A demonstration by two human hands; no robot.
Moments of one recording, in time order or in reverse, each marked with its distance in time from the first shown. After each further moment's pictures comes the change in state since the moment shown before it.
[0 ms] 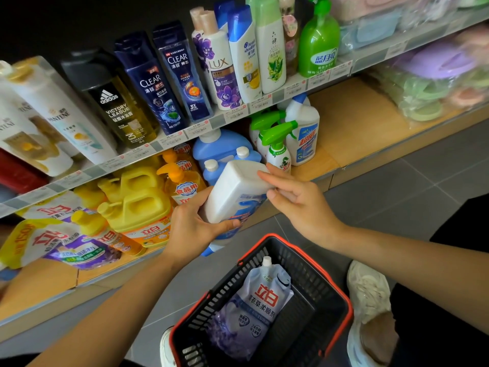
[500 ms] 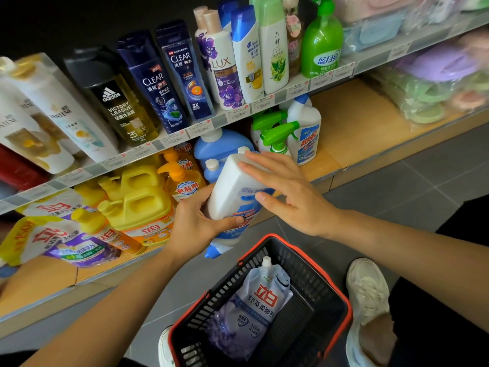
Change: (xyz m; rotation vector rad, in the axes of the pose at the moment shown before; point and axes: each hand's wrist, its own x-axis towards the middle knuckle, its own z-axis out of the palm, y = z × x) left_hand 0.005 0.009 0.001 -0.195 -0.050 0.028; right_hand 0.019 -0.015 -0.007 -0.598 -0.141 -0.380
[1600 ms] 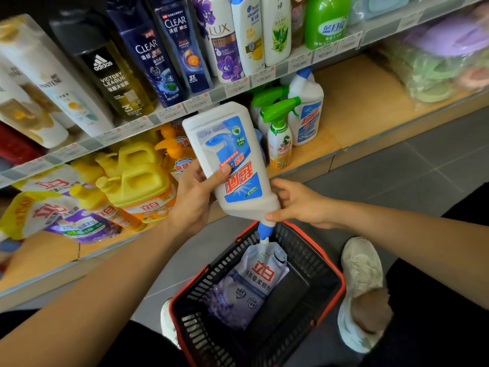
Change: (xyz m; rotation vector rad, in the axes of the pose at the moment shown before) left_hand 0.010 -0.004 0.017 -0.765 0.037 -0.251; right_hand -0.046 0.044 0.039 0.882 -0.338 0.736
